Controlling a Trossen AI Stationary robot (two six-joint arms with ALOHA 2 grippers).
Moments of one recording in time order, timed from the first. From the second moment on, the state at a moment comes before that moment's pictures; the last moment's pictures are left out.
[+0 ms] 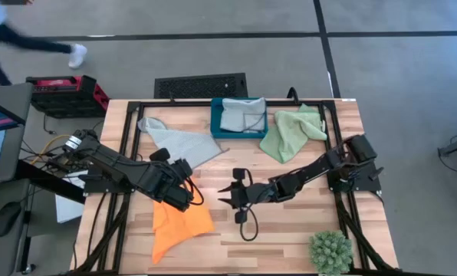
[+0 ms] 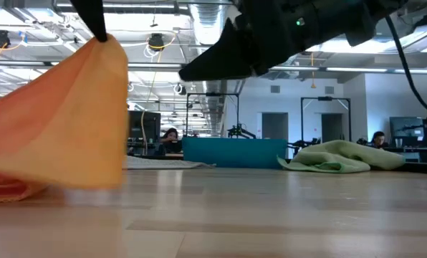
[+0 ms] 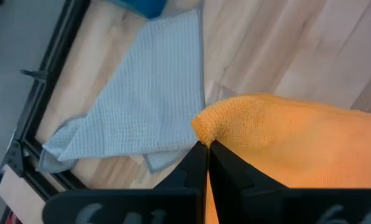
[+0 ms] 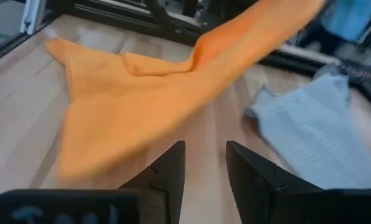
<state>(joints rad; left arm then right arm) -0.45 1.56 1.48 -1.51 -0.55 -0.93 0.33 1.86 0.98 0.46 0.34 -0.15</state>
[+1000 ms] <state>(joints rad) -0.45 1.56 1.50 -1.30 -0.69 -0.56 0.19 1.95 1.10 0.46 0.22 -0.02</state>
